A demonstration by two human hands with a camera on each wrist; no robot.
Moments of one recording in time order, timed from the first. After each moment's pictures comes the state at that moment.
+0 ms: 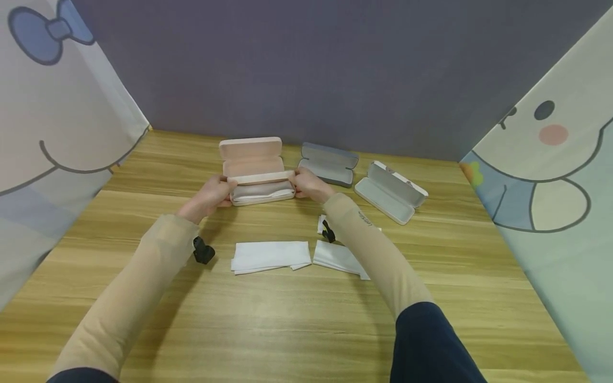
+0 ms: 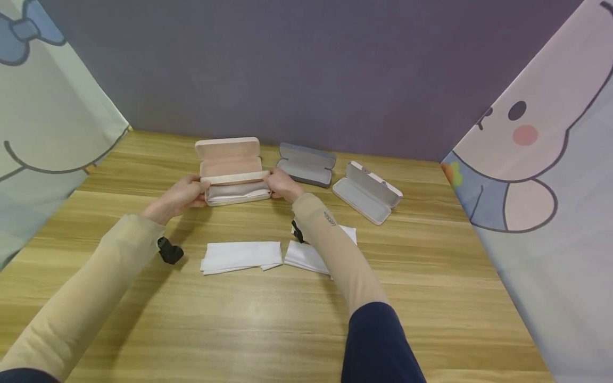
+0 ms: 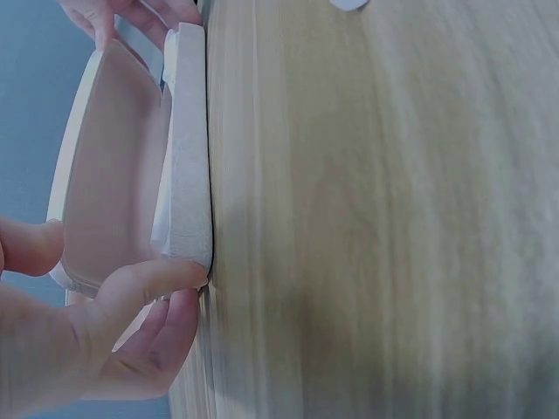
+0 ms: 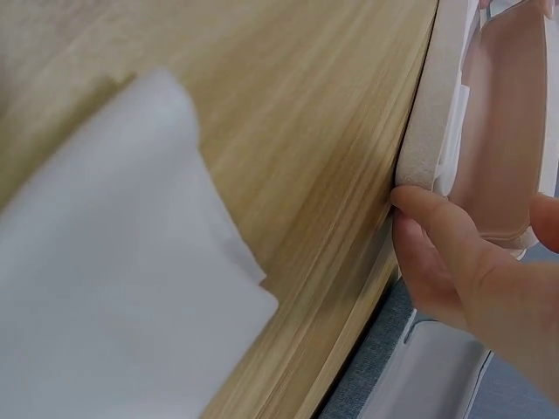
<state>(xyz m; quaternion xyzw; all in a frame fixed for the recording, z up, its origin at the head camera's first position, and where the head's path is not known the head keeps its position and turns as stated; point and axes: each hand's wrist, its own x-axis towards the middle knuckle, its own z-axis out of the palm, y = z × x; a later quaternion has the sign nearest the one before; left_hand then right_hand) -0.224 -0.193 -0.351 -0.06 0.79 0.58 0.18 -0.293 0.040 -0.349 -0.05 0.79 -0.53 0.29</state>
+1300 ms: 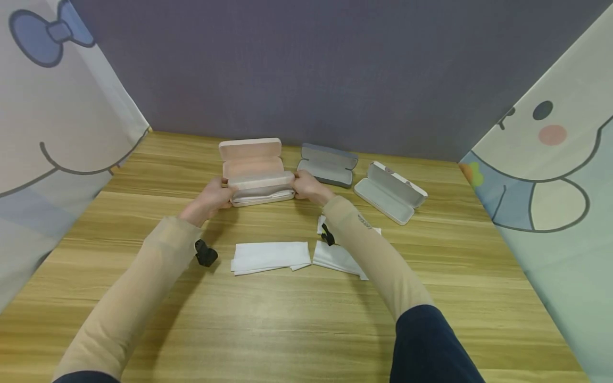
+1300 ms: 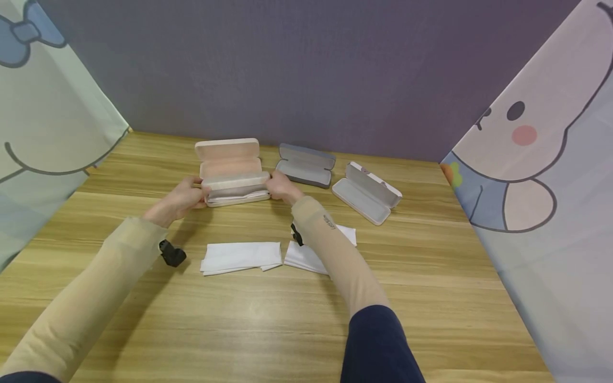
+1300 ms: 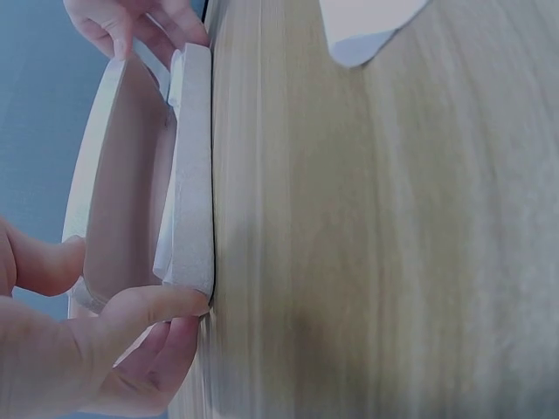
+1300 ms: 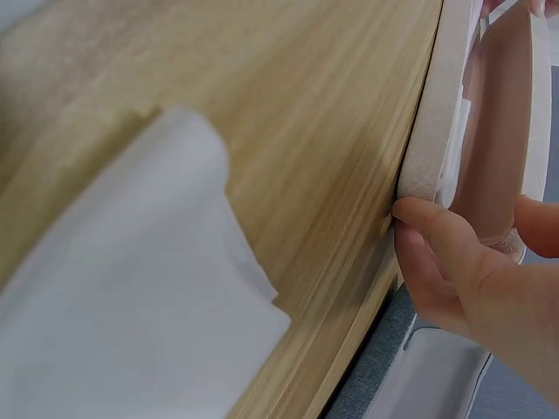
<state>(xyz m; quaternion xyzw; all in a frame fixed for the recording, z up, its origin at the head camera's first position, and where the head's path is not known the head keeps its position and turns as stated) -0.223 -0.188 -0.353 -0.08 0.79 0.58 0.17 -0.287 0.043 -0.351 -0.07 0.81 -0.51 0.27</state>
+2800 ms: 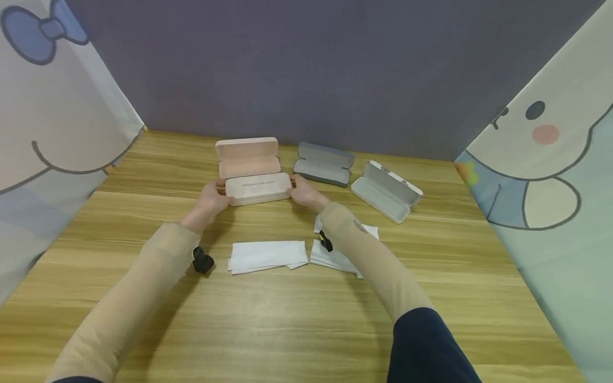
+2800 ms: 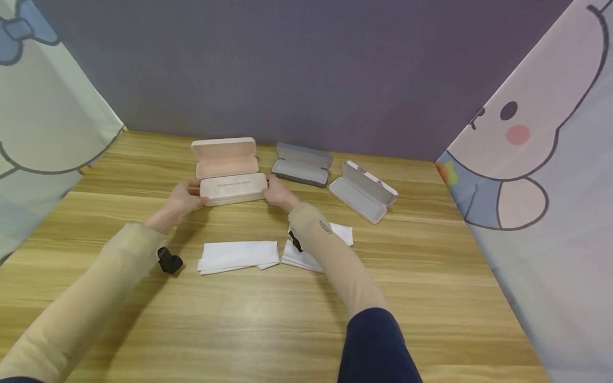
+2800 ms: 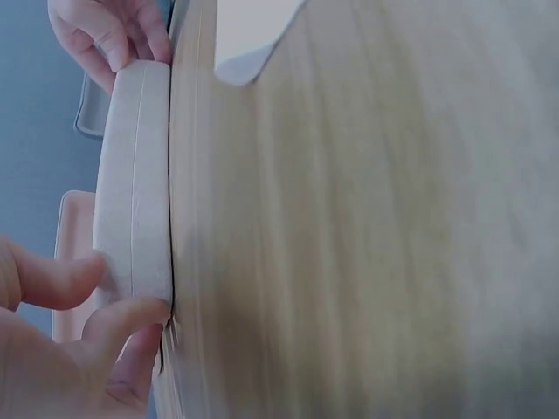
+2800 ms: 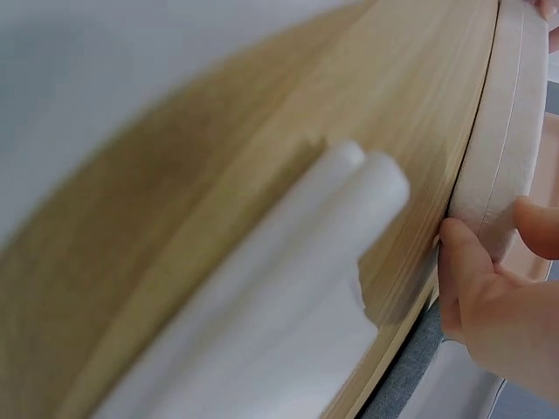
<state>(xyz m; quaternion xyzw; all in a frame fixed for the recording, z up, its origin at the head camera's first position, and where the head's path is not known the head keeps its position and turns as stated) -0.213 -0.183 -0.367 -0.12 0.83 0.53 0.09 -0.280 0.042 -0.370 -0.10 0.88 -0.41 0.21</state>
